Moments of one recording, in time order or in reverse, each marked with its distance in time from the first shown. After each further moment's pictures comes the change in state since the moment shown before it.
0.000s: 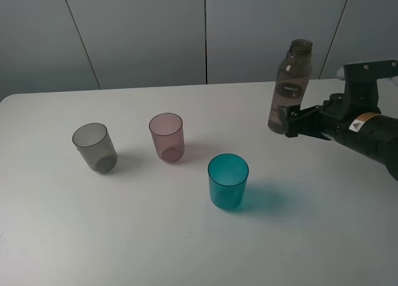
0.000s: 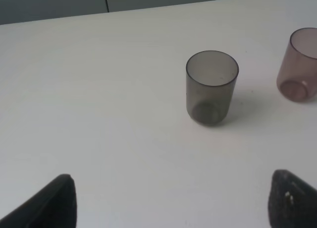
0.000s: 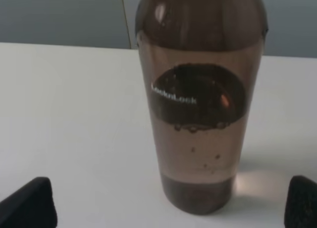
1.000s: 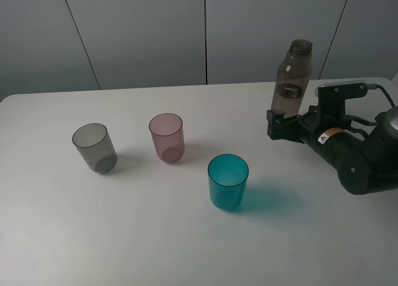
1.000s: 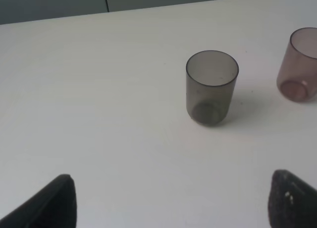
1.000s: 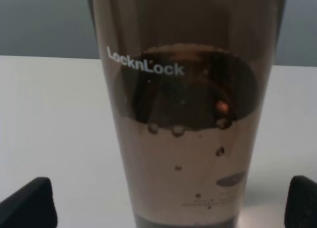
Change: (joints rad) left arm 0.000 0.000 0.000 0.000 0.000 0.000; right arm 0.000 0.417 -0.139 0.049 -0.414 -0.006
